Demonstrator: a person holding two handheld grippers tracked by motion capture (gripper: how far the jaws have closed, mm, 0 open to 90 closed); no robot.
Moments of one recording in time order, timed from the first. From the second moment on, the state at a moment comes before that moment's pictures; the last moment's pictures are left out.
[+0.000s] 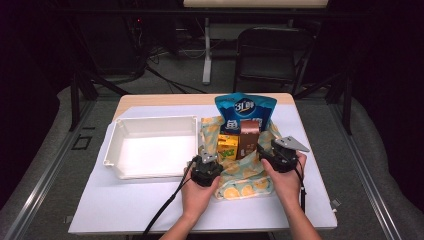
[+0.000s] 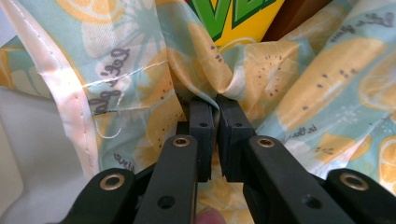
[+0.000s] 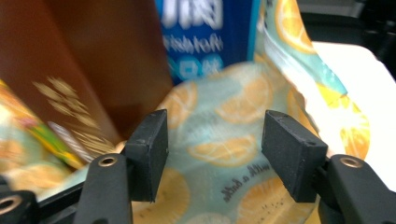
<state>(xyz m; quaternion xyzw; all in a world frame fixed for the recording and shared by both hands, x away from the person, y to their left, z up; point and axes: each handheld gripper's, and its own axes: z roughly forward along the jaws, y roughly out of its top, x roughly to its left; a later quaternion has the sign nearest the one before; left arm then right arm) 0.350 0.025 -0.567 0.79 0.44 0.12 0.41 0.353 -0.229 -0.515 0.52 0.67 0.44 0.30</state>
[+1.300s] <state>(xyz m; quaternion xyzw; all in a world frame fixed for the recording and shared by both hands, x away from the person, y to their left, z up) 0.352 0.025 -0.568 0.79 0.44 0.10 0.41 0.357 -0.269 -0.555 0.59 0.68 0.37 0.22</state>
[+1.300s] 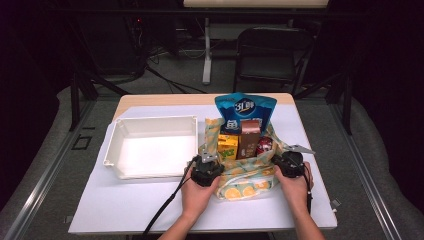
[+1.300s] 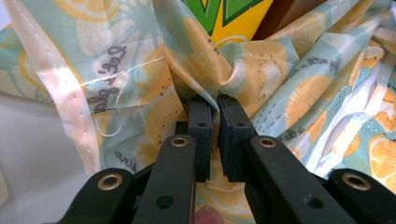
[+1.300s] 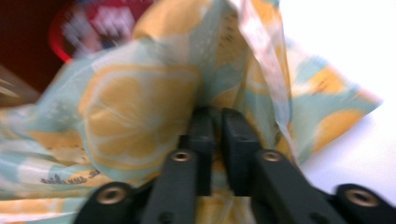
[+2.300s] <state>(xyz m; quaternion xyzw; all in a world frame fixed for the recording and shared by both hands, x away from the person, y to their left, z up) 0.351 0.024 -0.567 0.80 0.43 0.11 0.41 0.445 -0.288 -0.550 0.58 0.70 0.36 0.22</state>
